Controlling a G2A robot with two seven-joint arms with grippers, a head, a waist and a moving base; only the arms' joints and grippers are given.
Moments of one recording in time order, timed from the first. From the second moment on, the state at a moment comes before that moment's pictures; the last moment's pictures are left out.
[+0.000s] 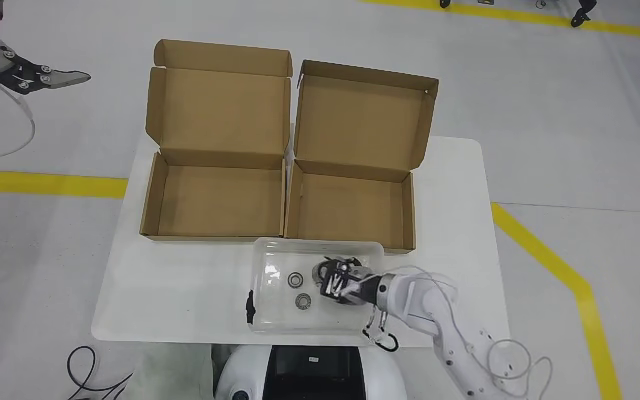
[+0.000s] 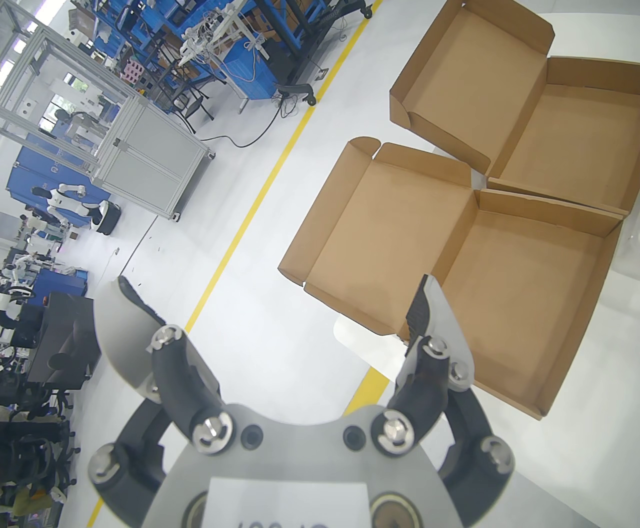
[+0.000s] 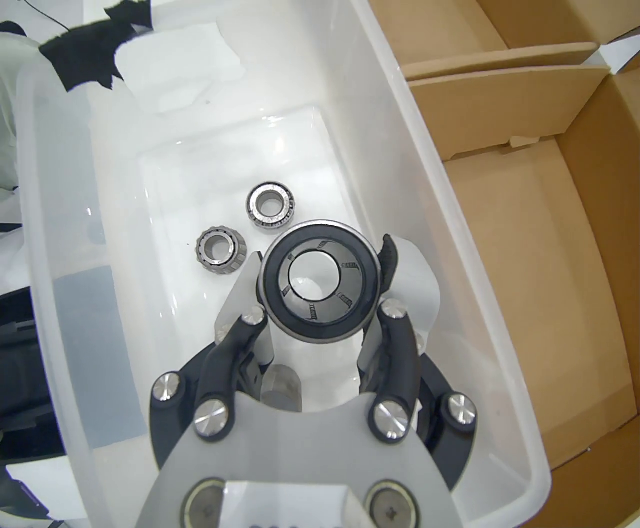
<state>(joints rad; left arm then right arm) 0.47 -0.15 -1.01 -1.52 0.83 -0.88 -0.12 -1.42 -1.23 1.03 -1.76 -1.49 -0.72 0.37</state>
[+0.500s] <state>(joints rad) 0.47 -0.15 -1.01 -1.52 0.83 -0.88 -0.12 -1.39 -1.23 1.02 -1.74 -1.46 -0.75 0.00</state>
